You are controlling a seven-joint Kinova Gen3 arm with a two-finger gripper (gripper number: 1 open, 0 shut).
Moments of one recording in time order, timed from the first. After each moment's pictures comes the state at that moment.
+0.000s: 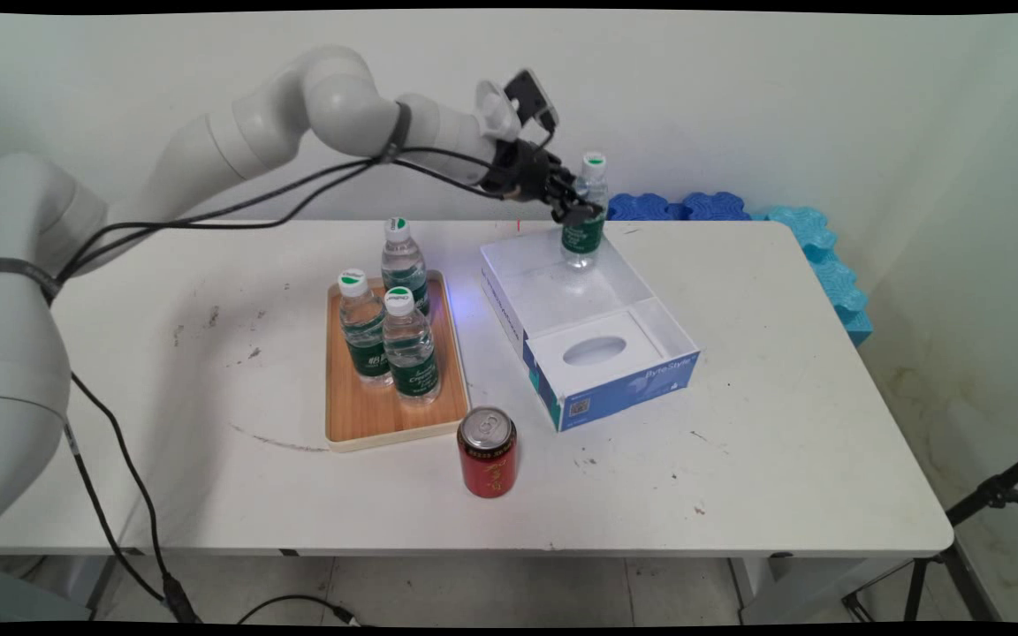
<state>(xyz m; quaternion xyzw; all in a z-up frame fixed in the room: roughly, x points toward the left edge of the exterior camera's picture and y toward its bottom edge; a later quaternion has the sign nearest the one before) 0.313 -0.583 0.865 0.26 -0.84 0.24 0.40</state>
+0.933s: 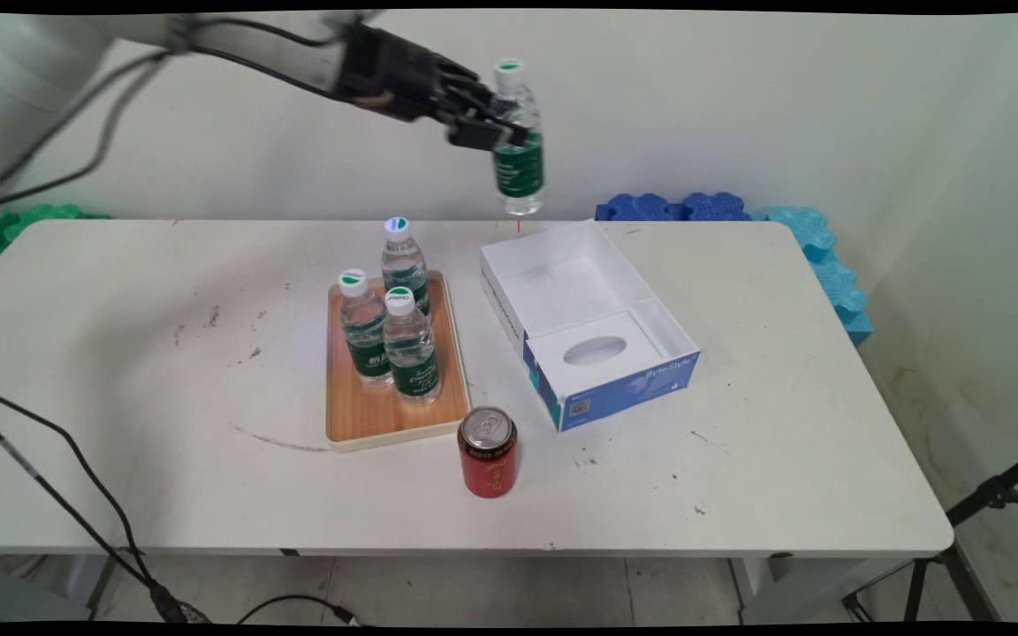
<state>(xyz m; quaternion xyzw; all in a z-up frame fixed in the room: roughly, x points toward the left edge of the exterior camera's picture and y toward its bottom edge) 0.424 -0.485 0.991 0.23 -0.83 0.21 0.46</state>
